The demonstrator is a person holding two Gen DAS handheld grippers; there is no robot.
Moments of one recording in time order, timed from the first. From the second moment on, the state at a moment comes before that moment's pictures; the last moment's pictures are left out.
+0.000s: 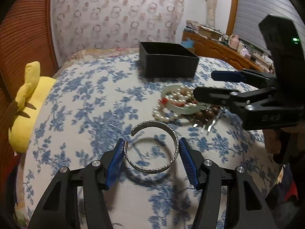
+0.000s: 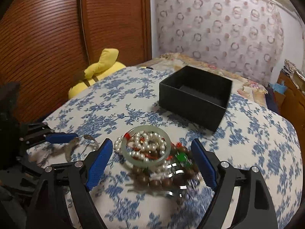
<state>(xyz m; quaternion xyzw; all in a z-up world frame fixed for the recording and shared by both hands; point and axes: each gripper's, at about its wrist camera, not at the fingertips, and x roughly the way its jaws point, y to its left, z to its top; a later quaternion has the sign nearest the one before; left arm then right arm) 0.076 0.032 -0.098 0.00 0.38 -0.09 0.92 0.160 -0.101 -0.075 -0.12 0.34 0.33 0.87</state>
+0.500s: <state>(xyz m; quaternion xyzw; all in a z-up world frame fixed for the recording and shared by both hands) 0.084 0.058 -0.092 -0.01 0.37 -0.08 0.93 0.195 -0.067 -0.106 -0.17 0.40 0.34 0.84</state>
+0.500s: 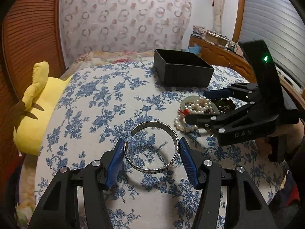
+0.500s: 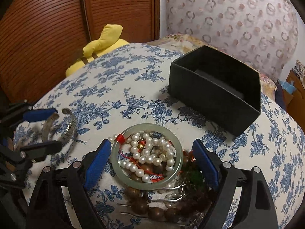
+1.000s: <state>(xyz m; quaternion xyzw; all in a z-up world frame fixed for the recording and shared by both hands) 0.098 0.053 -0.077 -0.01 0.35 -0.08 0.93 0.187 -0.081 -0.088 -0.16 0.37 0.35 0.84</state>
